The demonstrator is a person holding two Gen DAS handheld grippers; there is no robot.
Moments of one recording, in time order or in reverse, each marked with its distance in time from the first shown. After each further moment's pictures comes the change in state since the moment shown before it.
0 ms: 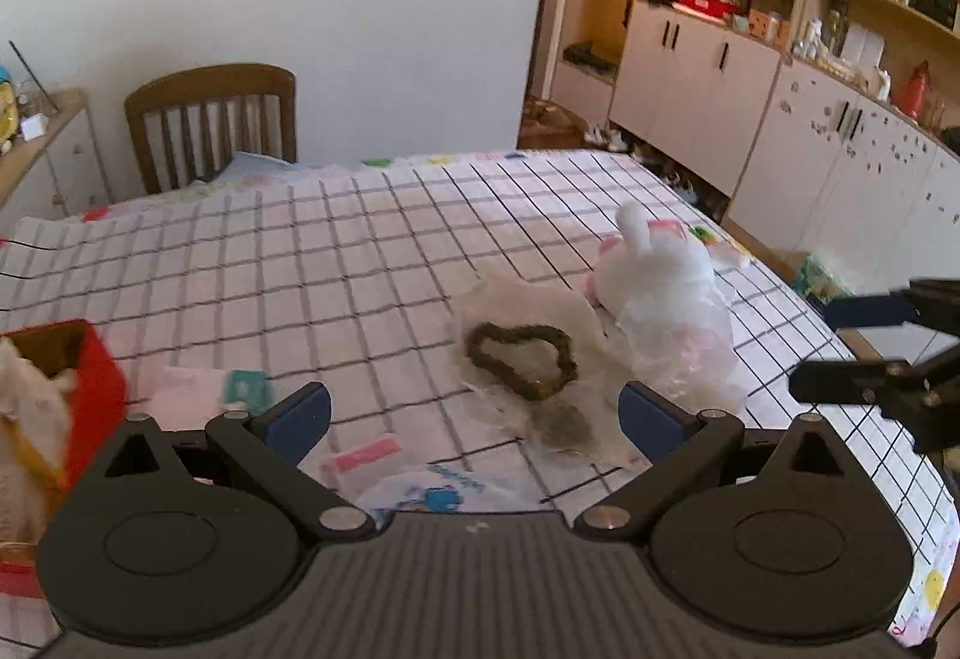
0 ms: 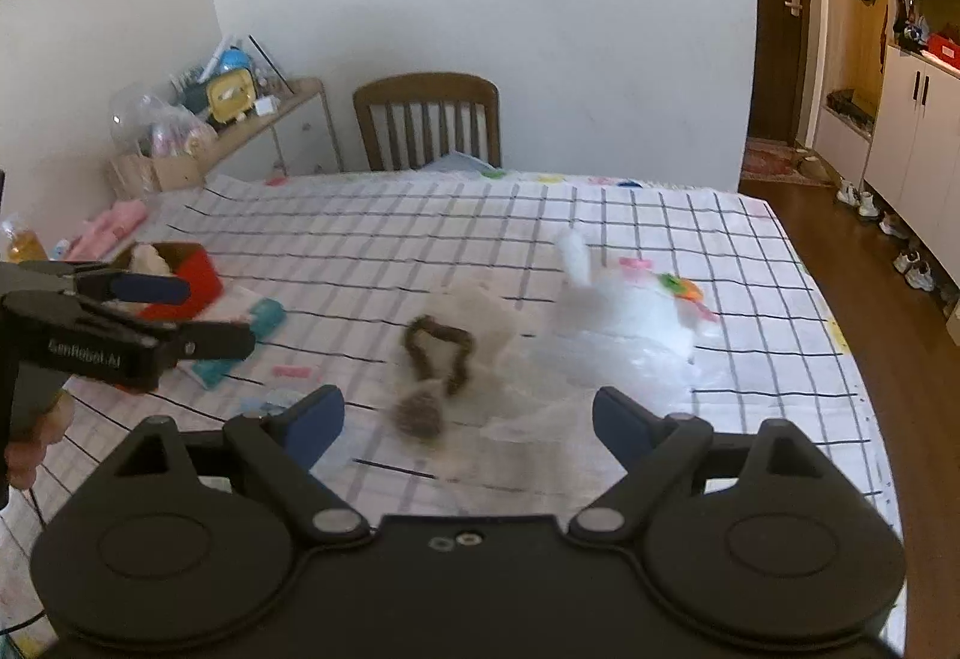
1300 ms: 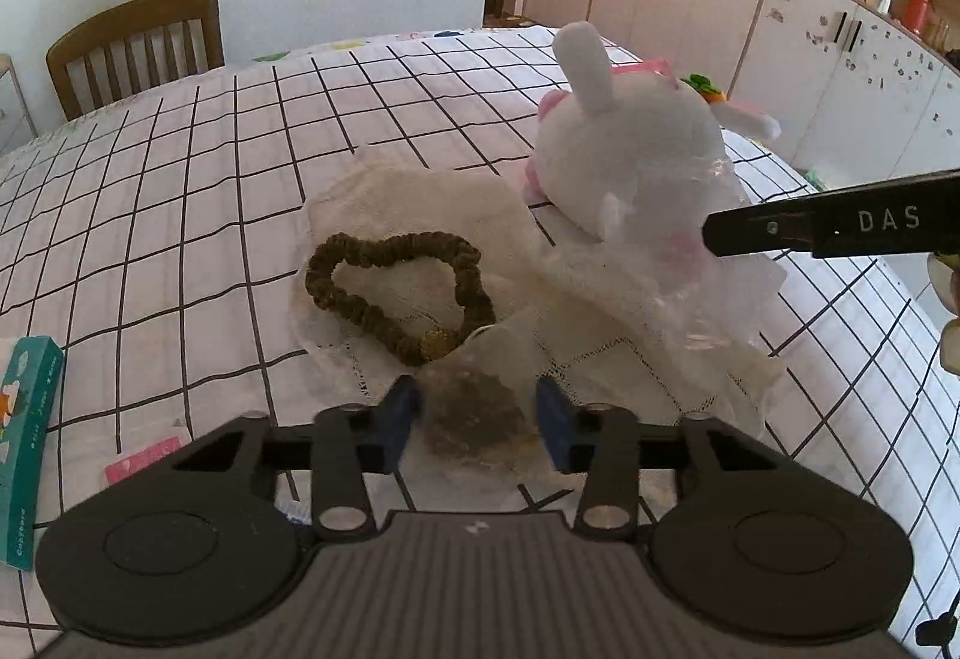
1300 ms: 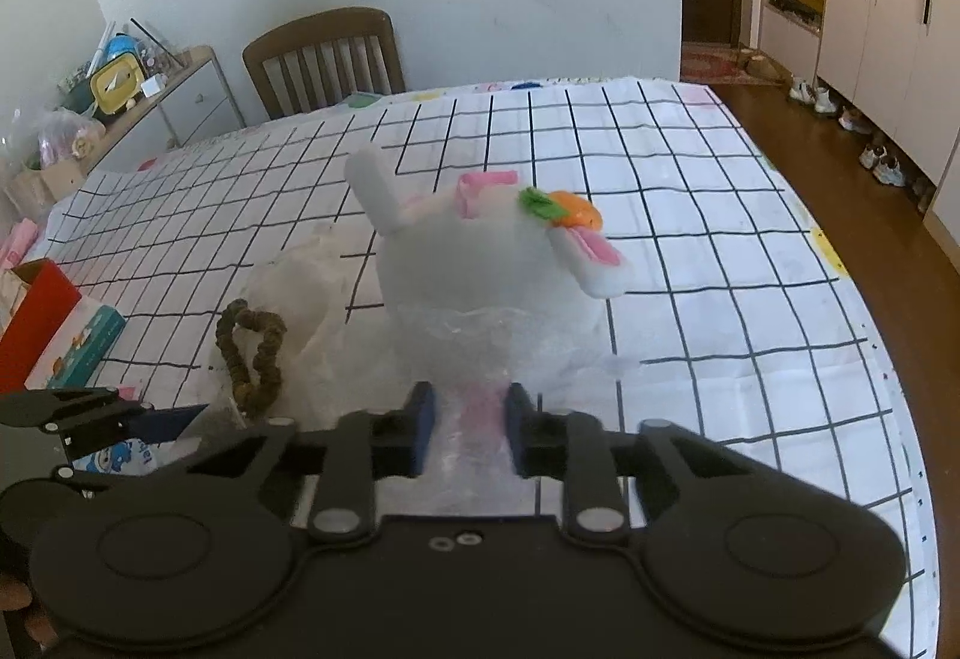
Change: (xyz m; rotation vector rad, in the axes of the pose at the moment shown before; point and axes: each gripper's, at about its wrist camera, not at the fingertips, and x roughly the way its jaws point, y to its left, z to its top) left arm 0.127 -0.055 -0.019 0.052 0.155 -0.022; right arm 0.094 -0.086 -0.001 0.159 0.121 -0.066
